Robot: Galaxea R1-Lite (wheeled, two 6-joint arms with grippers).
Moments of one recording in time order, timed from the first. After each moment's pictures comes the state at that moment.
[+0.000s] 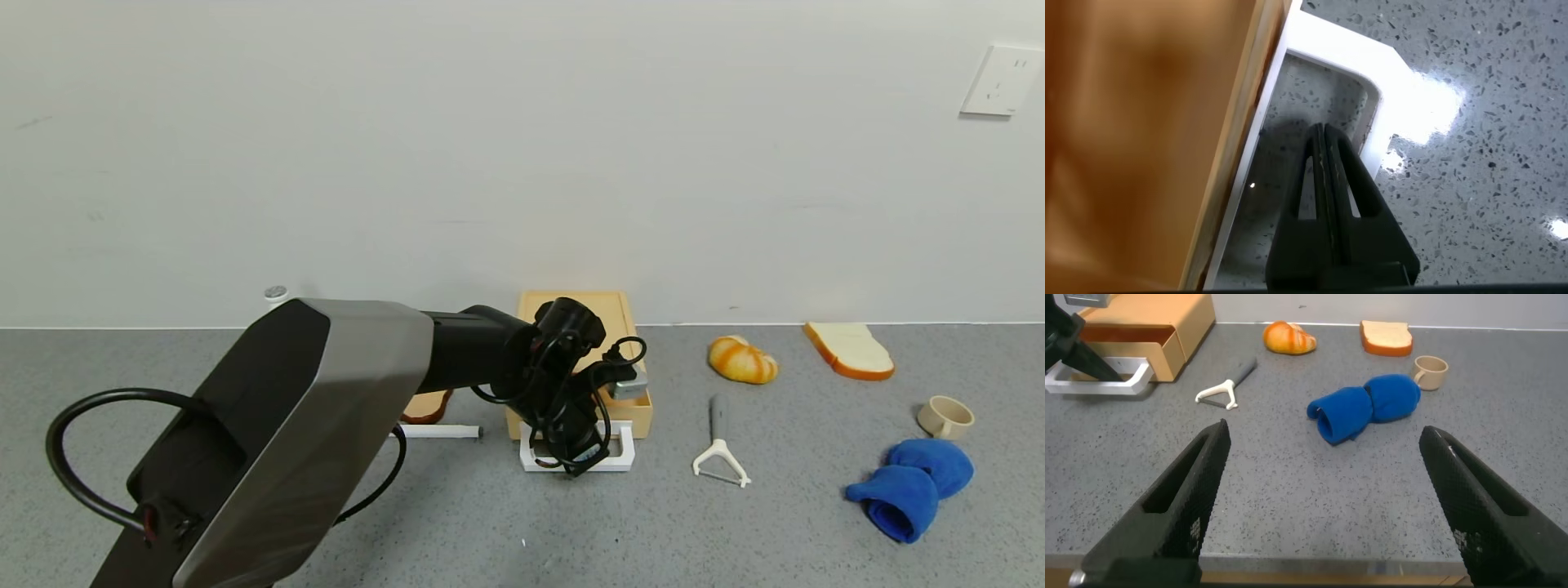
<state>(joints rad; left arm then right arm) -0.66 2.45 -1.94 0.56 -0.23 0.54 0.00 0.00 -0.01 0.02 0.00 0.02</state>
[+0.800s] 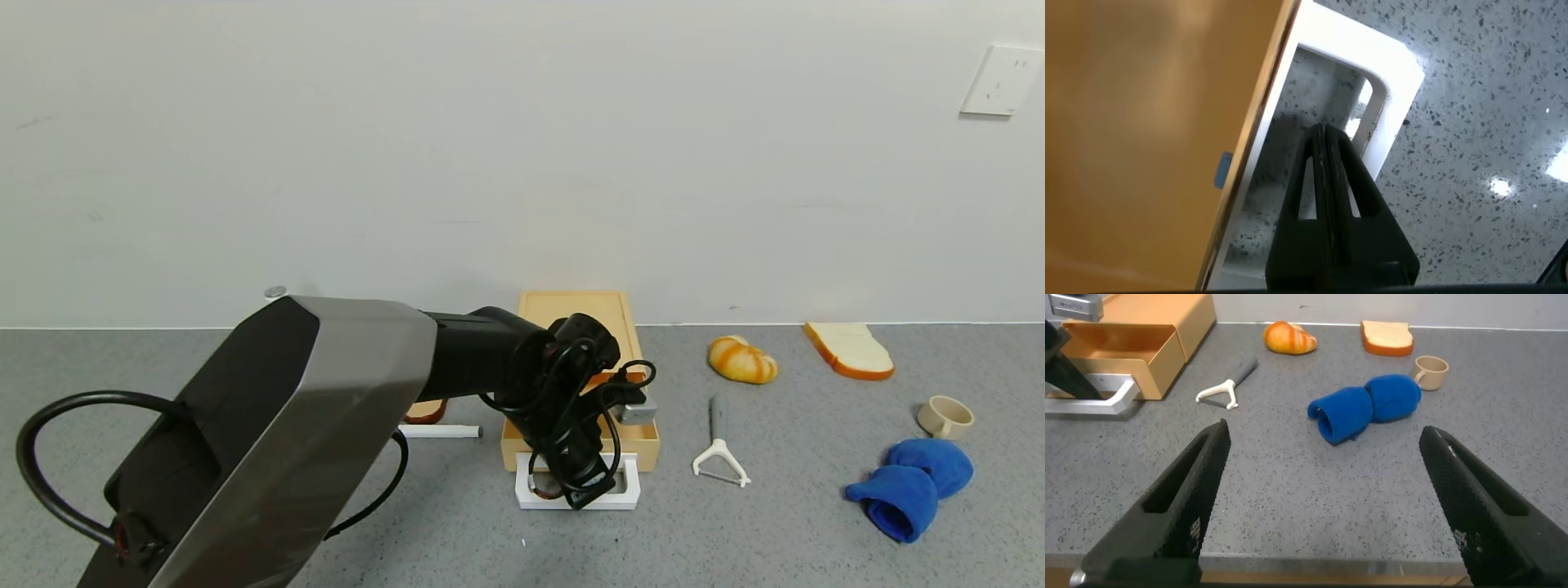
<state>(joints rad) -0.70 2.40 -1.89 0.69 -0.23 0.46 0.00 0.00 -0.01 0.02 0.00 0.02</state>
